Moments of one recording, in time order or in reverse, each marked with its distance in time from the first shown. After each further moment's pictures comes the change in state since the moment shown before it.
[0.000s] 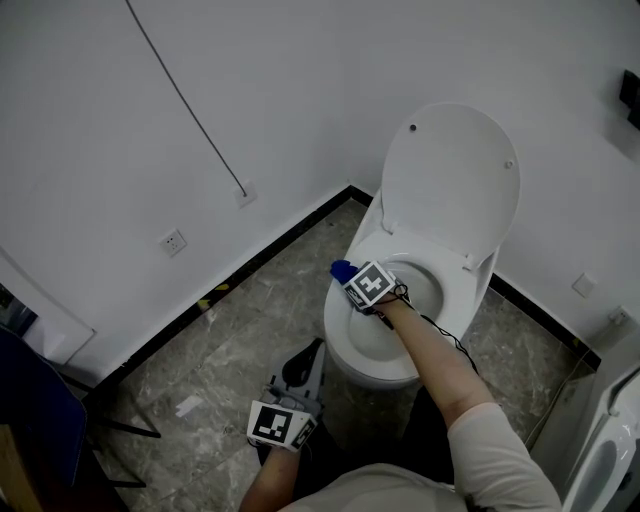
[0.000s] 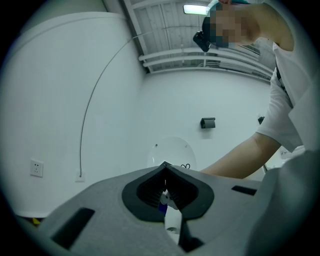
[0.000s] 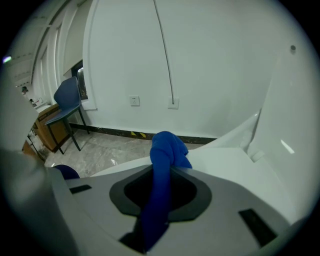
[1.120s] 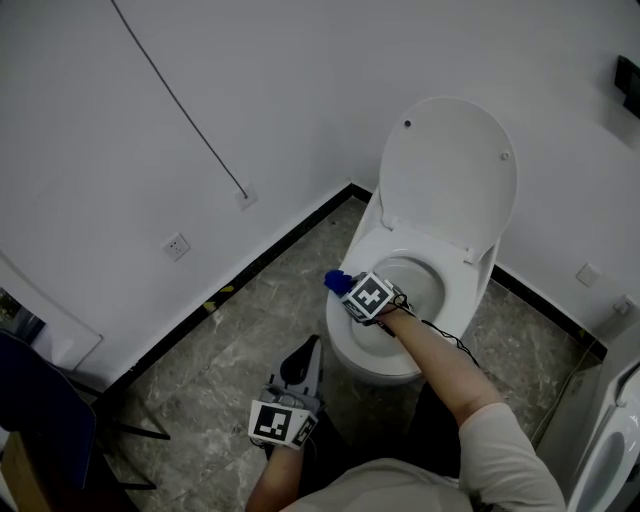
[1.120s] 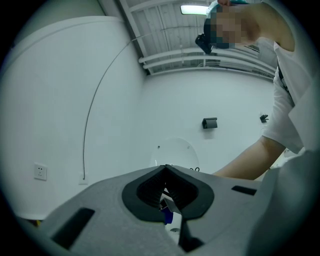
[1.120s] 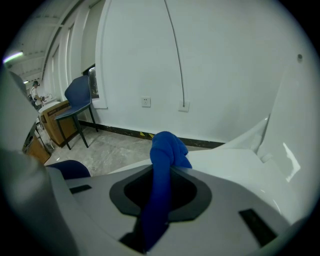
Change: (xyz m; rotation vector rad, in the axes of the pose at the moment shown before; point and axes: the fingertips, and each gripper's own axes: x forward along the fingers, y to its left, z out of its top) left arm -0.004 0.003 0.007 0.020 -0.013 0.031; right arm -0.009 0.038 -0.007 -0.068 -0.037 0.064
